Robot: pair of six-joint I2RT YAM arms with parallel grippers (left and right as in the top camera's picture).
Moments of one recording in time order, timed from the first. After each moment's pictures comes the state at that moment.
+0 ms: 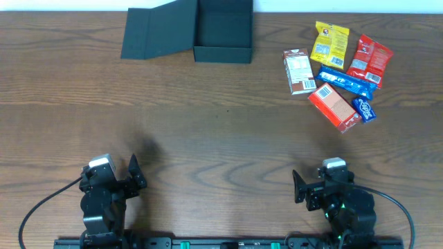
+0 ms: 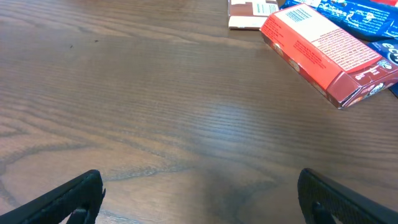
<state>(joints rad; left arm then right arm) 0.09 0.01 0.15 -0.59 -0.06 -0.19 0.14 0.01 0.17 -0.69 -0.09 0.02</state>
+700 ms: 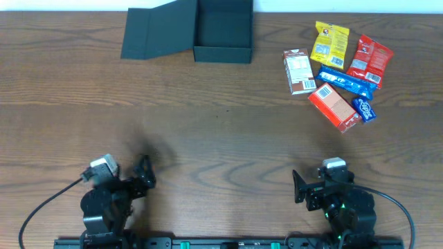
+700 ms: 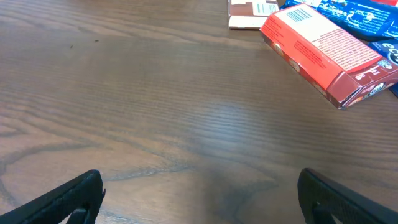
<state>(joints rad) 0.09 0.01 0.16 -0.59 0.21 -0.54 0.14 0.01 0.17 -0.69 -0.09 0.02</state>
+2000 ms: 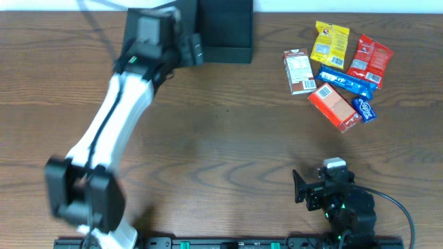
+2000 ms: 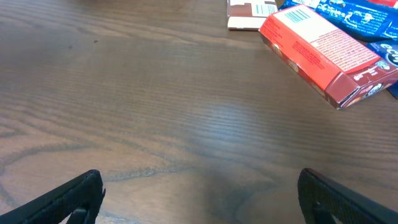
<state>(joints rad) -0.27 1.83 1.59 -0.52 0.10 -0.38 0.14 0.01 0.17 -0.69 -0.09 0.02</state>
